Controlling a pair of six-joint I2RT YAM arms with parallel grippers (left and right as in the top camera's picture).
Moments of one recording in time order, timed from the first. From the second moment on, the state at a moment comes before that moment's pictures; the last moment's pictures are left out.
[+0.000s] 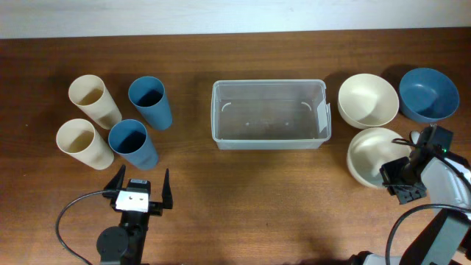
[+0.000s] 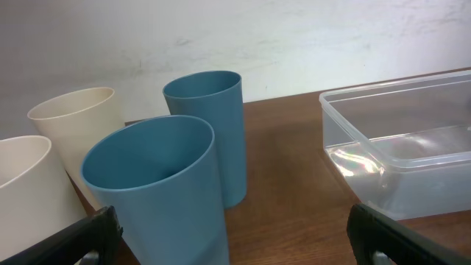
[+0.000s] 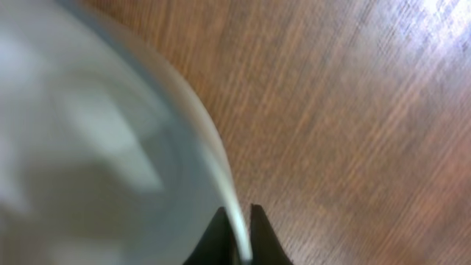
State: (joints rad) left arm -0.01 0.01 0.01 -0.07 0.09 0.12; right arm -0.53 1.53 0.86 -0.81 0.01 0.76
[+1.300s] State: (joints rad) left arm -0.01 0.01 0.01 -0.07 0.09 0.12; right arm -0.53 1.20 0.90 -1.13 0.07 0.70
